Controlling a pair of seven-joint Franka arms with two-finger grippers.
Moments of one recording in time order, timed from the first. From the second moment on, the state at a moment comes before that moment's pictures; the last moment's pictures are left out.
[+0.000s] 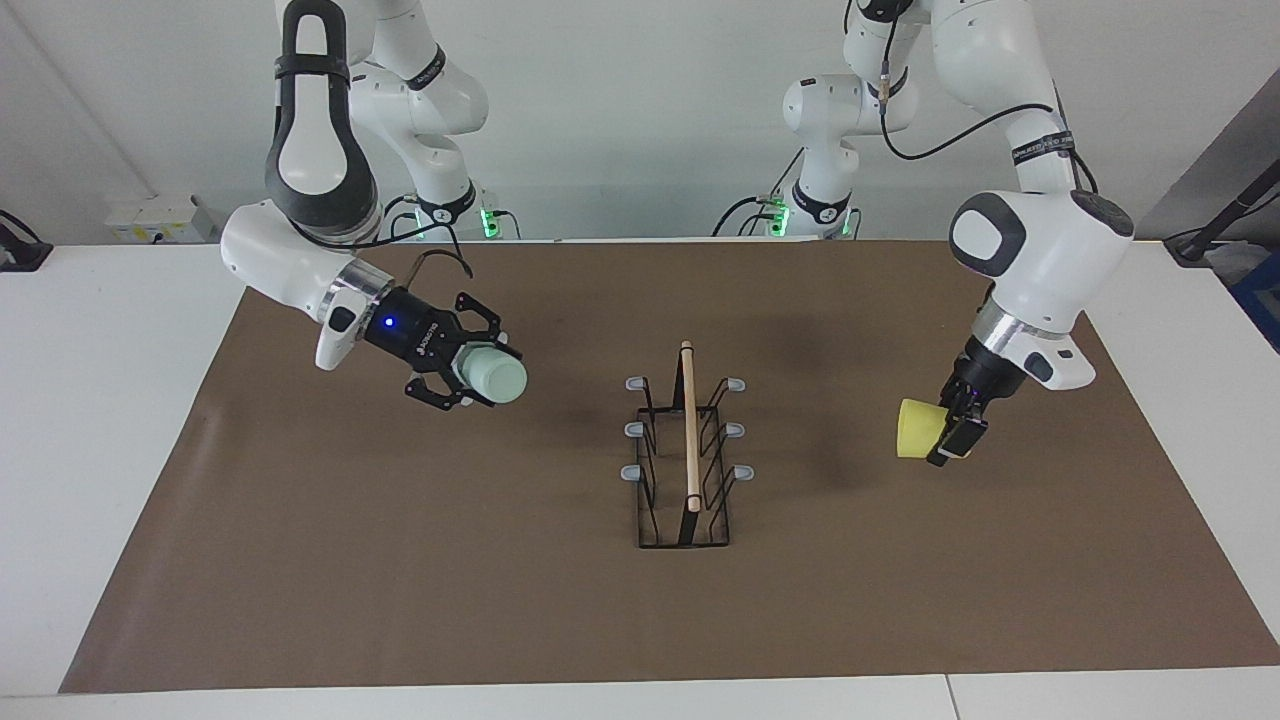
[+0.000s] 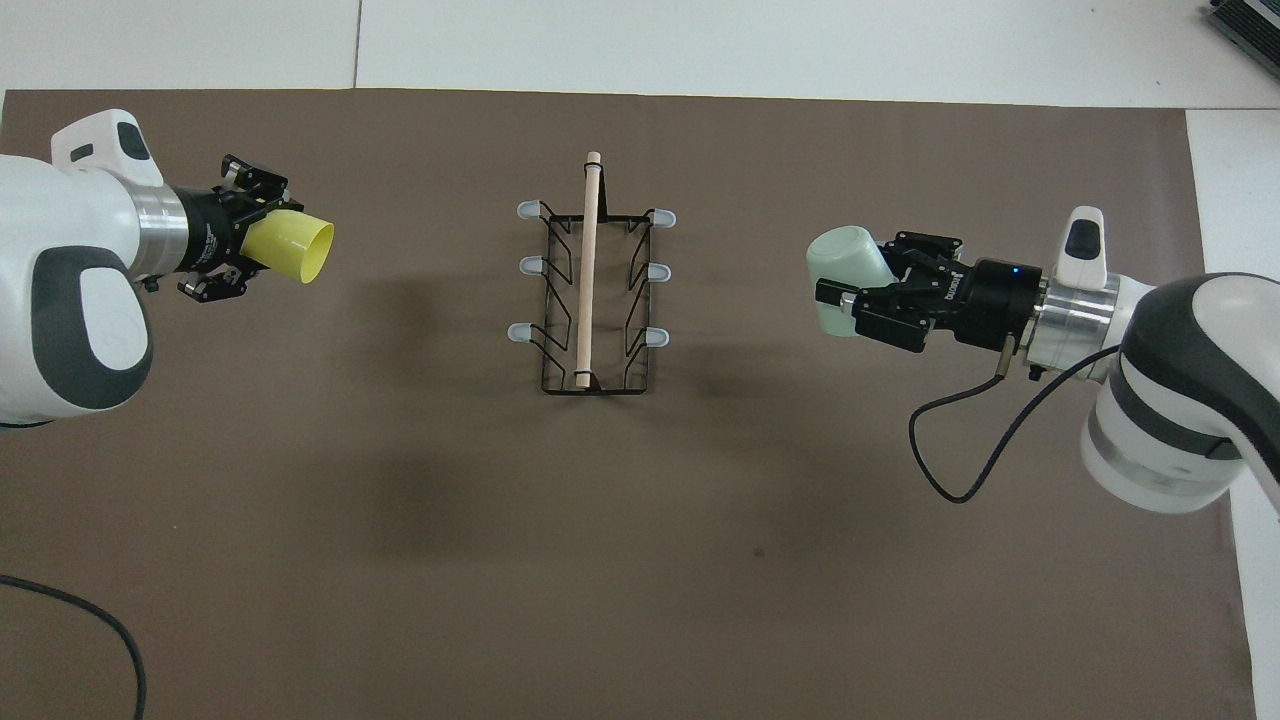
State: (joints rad) left arm -0.08 0.20 -0.02 -1.86 -0.20 2.37 -0.91; right arm -0.05 0.05 0.12 -2.11 1.48 2.16 -1.47
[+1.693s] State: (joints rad) left arm -0.67 0.08 -0.02 -2.02 0.90 2.21 -1.82; right arm 0.12 0.16 0.12 -2.34 2.41 1.73 -2.20
